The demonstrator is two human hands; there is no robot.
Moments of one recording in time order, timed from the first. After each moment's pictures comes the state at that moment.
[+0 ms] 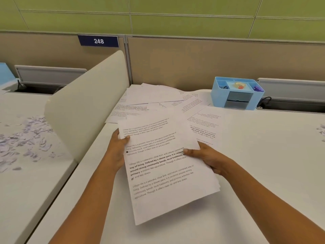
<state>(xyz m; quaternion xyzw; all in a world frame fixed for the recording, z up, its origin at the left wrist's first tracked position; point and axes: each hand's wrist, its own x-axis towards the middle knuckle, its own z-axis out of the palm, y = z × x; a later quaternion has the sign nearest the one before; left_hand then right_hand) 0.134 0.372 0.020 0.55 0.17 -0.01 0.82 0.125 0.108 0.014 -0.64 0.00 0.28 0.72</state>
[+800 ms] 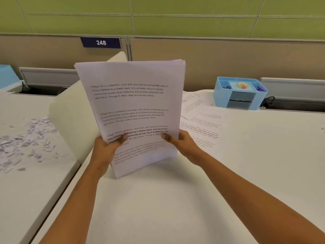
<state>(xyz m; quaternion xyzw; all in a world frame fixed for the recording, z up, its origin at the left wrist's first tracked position) 0.110 0.401 0.028 0.68 0.05 0.12 0.73 0.153 0.173 0.016 -0.73 -0.12 0.12 0.67</state>
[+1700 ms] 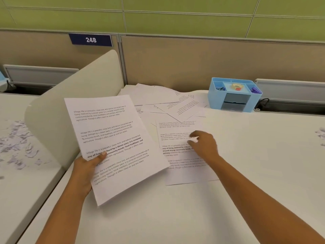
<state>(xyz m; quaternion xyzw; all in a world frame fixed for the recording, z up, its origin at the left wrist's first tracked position) 0.109 0.412 -0.004 0.60 0.22 0.07 0.77 0.188 0.096 -0.002 -0.95 0.04 -0.06 0.30</state>
